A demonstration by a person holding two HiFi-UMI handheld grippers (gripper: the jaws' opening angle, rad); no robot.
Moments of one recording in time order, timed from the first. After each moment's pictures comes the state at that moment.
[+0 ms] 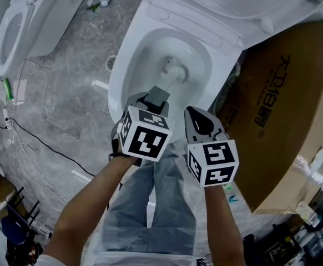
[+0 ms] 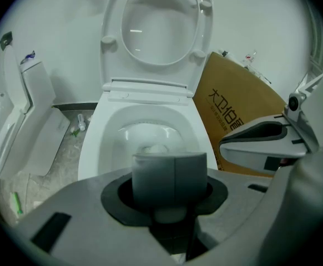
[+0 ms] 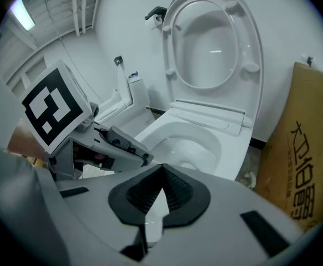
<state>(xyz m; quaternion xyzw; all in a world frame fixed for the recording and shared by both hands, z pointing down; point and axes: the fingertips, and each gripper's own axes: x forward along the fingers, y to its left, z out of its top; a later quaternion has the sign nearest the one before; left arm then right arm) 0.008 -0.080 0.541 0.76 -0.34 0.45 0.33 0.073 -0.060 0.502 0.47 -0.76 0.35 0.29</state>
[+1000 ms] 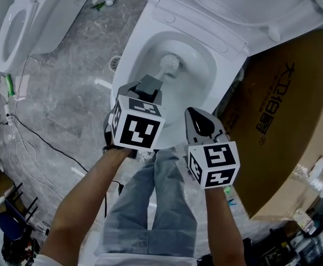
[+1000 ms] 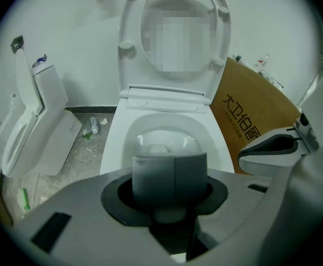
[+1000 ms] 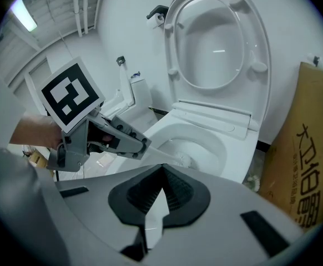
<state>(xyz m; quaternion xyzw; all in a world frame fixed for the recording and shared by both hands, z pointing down) -0.021 -0.124 0.538 0.74 -0.39 0.44 0.32 0.066 -0.073 0.506 0.46 -0.77 0.34 0.29</state>
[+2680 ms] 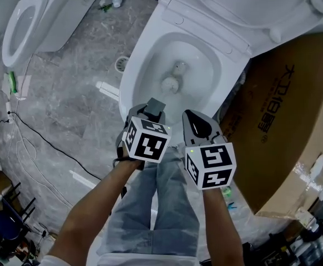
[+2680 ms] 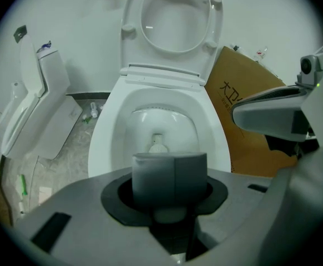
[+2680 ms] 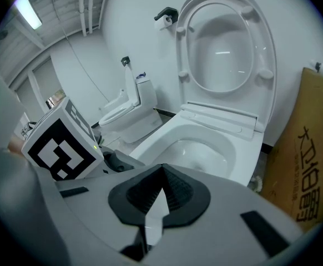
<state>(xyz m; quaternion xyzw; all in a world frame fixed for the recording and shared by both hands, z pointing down) -0.036 -0.045 0.571 0.72 -0.38 0.46 0.35 0.036 -0.055 0.492 0.45 -0.78 0.33 0.29</state>
